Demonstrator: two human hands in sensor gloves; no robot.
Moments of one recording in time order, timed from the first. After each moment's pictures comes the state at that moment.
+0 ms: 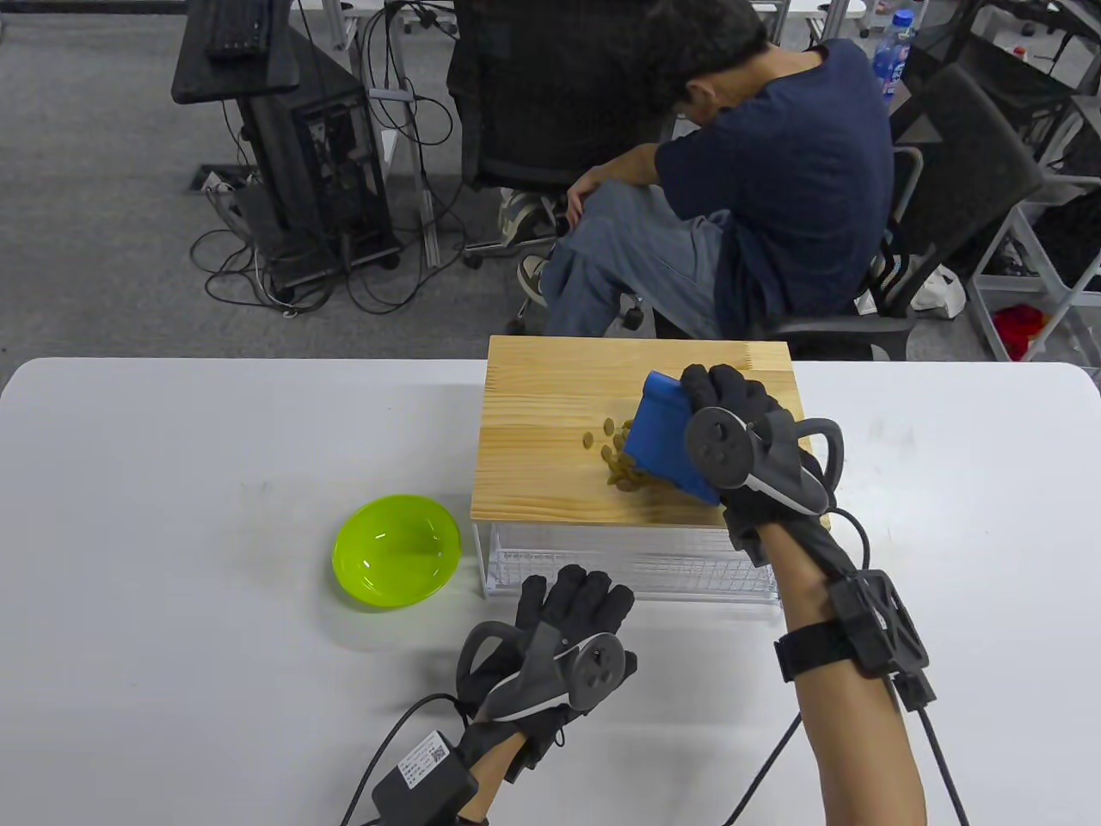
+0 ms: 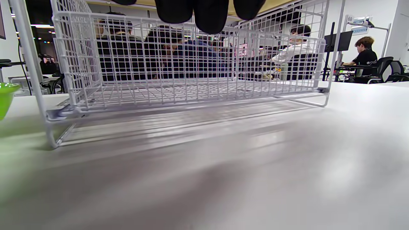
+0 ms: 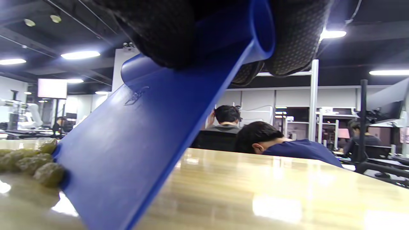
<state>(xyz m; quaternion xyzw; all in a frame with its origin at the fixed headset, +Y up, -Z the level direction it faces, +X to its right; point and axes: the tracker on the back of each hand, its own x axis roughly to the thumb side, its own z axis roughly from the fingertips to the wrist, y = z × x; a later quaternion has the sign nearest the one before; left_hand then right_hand) -0.032 -0.716 -0.299 0.00 -0.24 0.00 0.97 0.151 -0.570 -0.420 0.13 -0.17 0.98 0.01</state>
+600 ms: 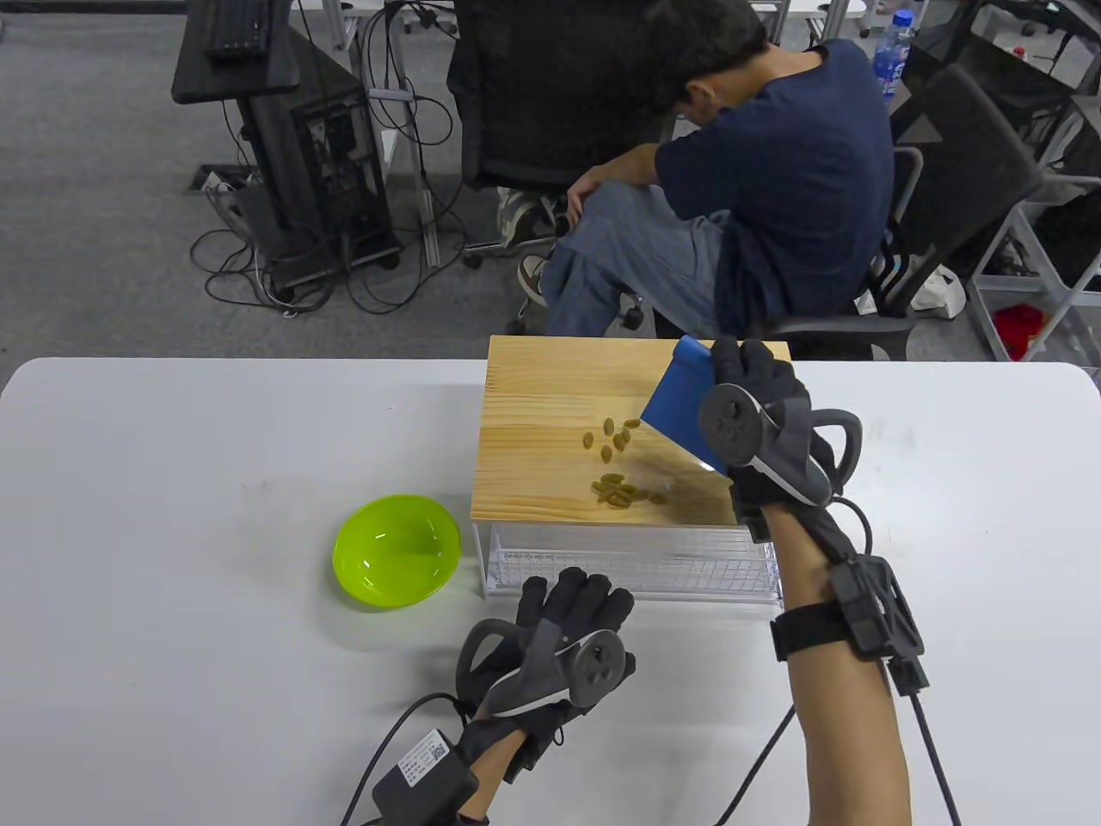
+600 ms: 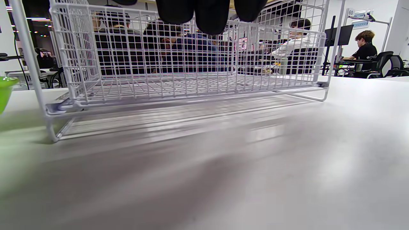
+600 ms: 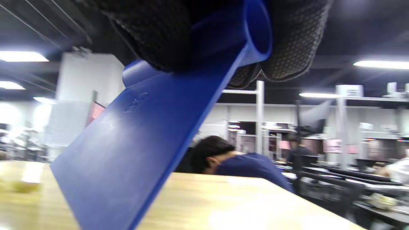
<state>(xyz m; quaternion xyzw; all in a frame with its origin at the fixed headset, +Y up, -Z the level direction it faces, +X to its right) -0.031 -0.716 -0.300 -0.01 -0.24 0.00 0.97 0.166 -0.561 -0.444 -0.01 -0.20 0.98 -0.01</state>
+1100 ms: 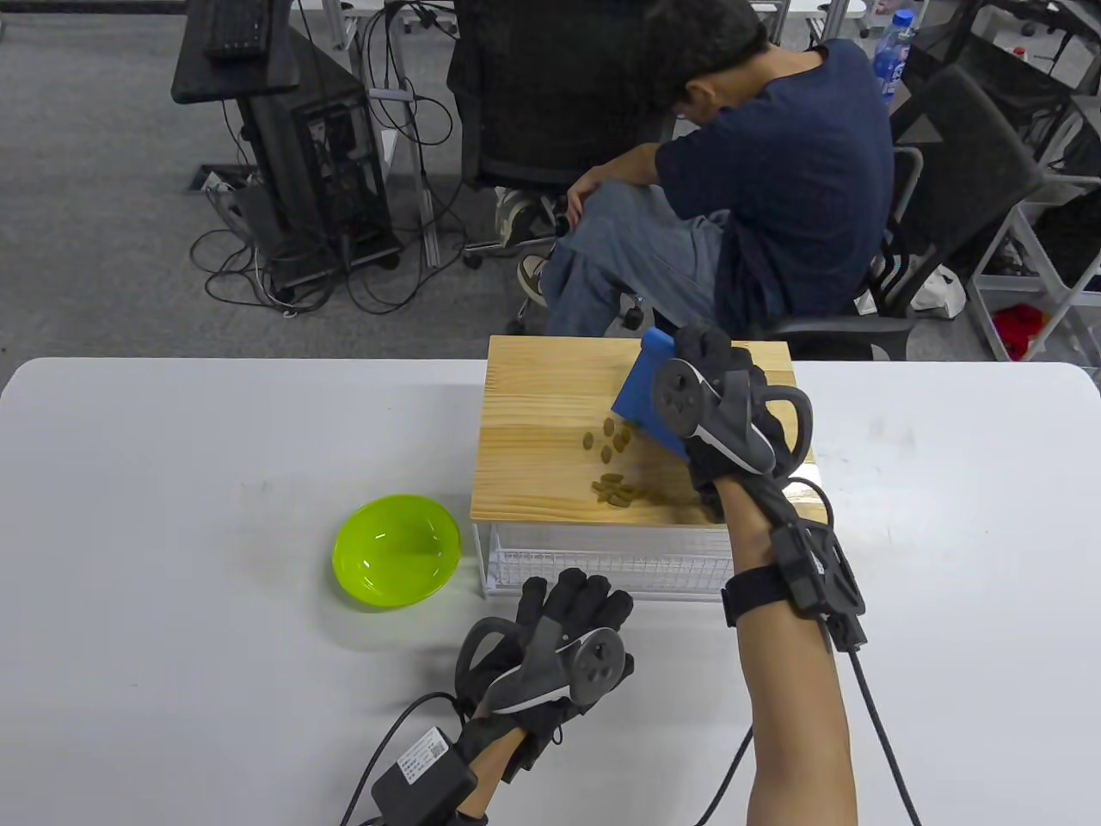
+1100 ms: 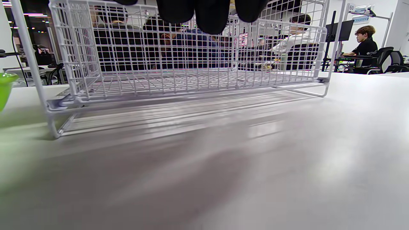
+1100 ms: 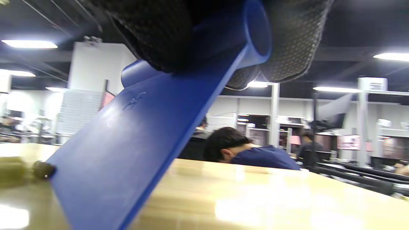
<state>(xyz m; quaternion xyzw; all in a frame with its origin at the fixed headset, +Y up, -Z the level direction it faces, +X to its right) -0.032 -0.717 -0.302 -0.02 -0.24 0.00 0.97 0.125 -0.571 -0.469 0.05 -0.20 0.98 0.00</state>
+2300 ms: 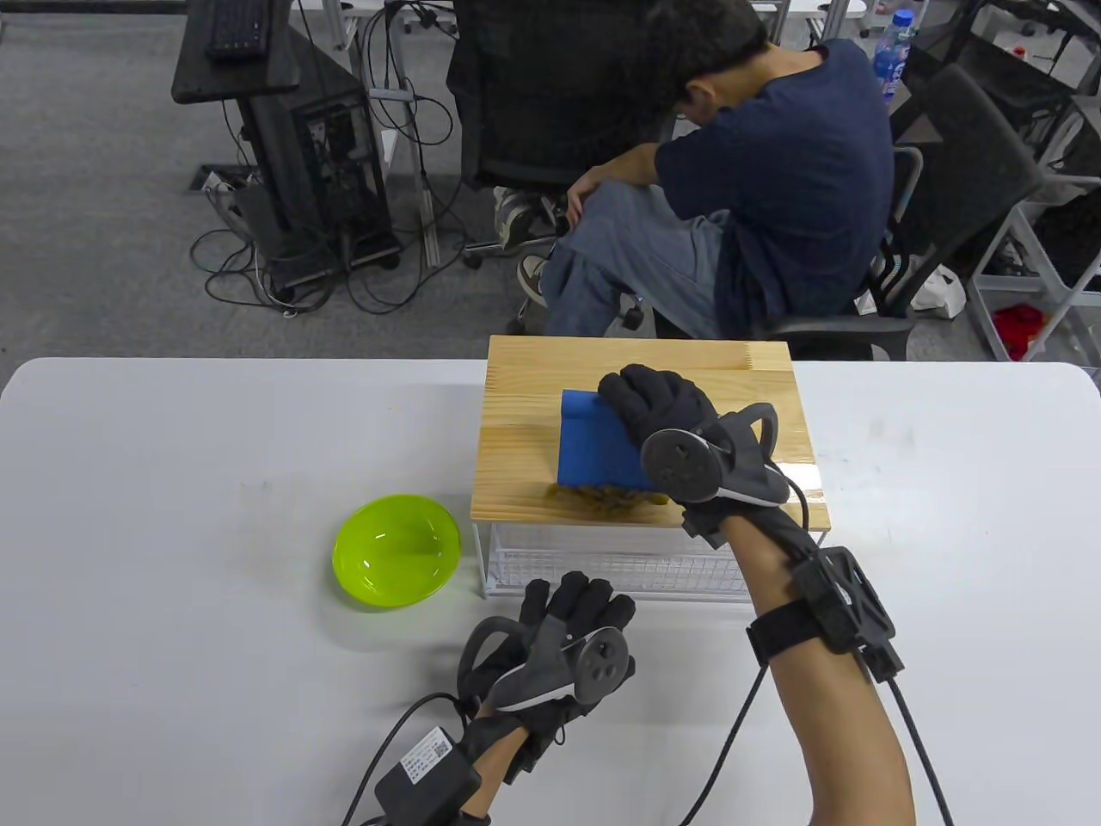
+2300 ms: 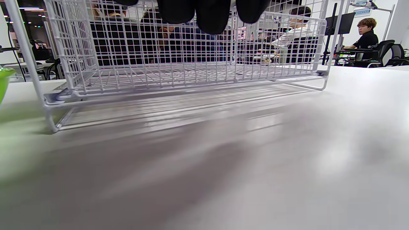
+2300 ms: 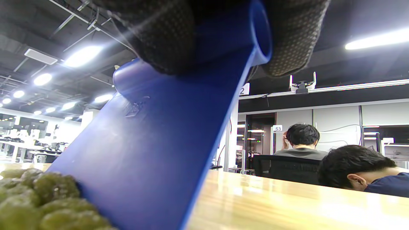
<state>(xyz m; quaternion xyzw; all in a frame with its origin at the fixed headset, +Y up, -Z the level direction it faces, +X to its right) -0.029 -0.720 -0.303 -0.03 -0.24 -0.01 0.97 0.109 -0.571 -0.426 0.29 -0.22 0.93 0.05</state>
